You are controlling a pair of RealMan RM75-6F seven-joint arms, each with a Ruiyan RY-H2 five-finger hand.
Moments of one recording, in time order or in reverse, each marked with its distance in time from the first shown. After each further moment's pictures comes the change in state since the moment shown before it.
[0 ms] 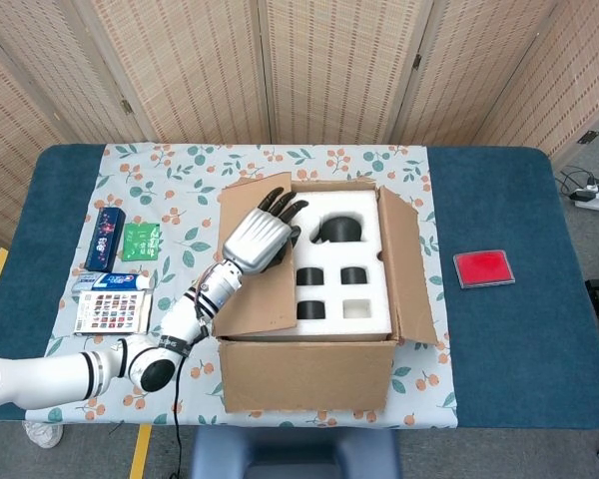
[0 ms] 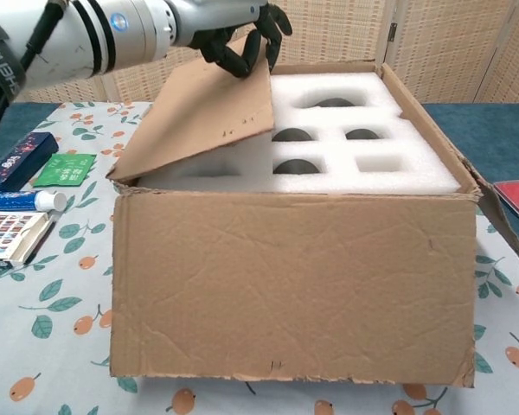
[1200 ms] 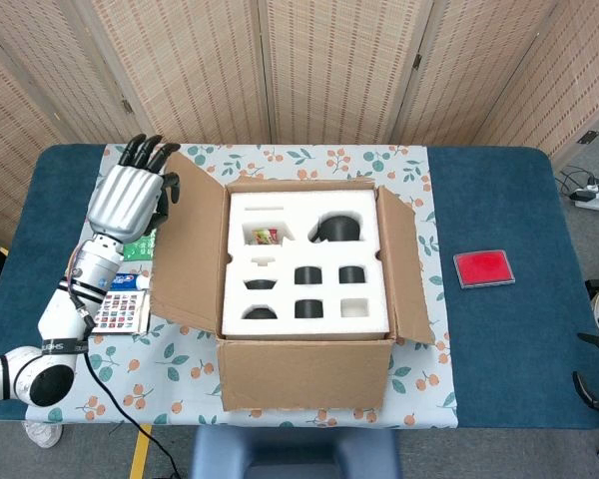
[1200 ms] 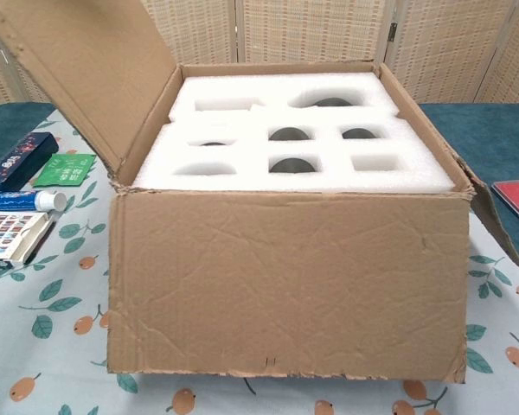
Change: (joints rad) left arm 0.221 0.443 -0.022 -0.269 -0.062 0.158 -0.030; right arm 0.066 0.015 0.000 -0.153 -0.016 -0.057 -0.160
